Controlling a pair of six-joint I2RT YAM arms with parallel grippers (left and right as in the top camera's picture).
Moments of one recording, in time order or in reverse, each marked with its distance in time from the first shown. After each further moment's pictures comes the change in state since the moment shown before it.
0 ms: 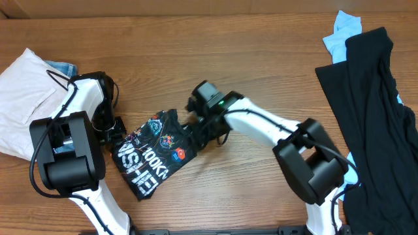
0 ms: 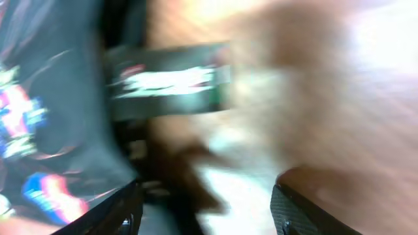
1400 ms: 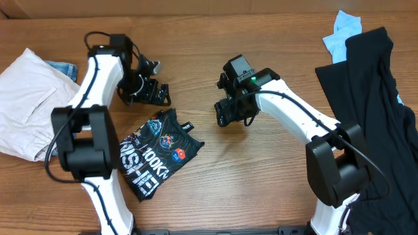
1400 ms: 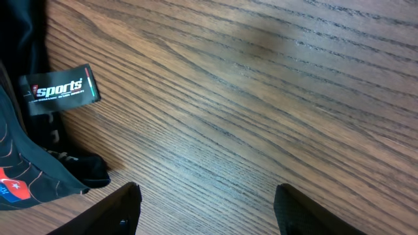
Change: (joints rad) left arm -0.153 0.126 0.336 0.143 0.586 0.644; right arm -0.163 -0.111 0.061 -0.202 0.121 -0.034
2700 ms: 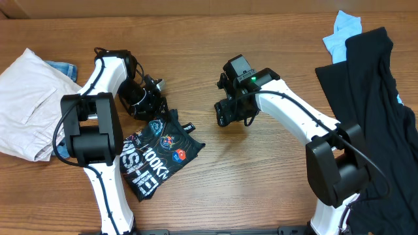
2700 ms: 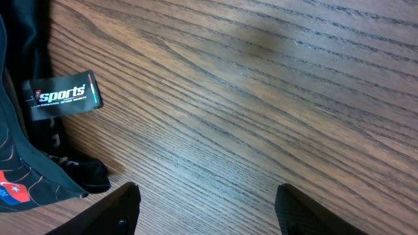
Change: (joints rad) left arm 0.010 0.161 0.035 -0.203 0.133 0.009; right arm 0.000 0.000 0.000 -0.001 0.003 0.000
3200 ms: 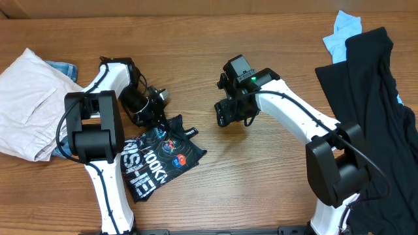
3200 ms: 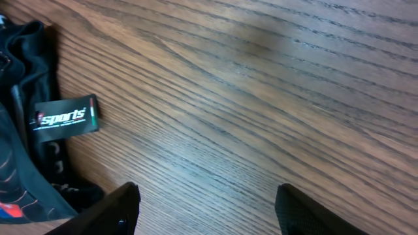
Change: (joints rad) left arm -0.002 0.029 -0.062 -0.032 0.061 0.020; right arm 0.000 0.000 0.000 -0.004 0.009 0.000
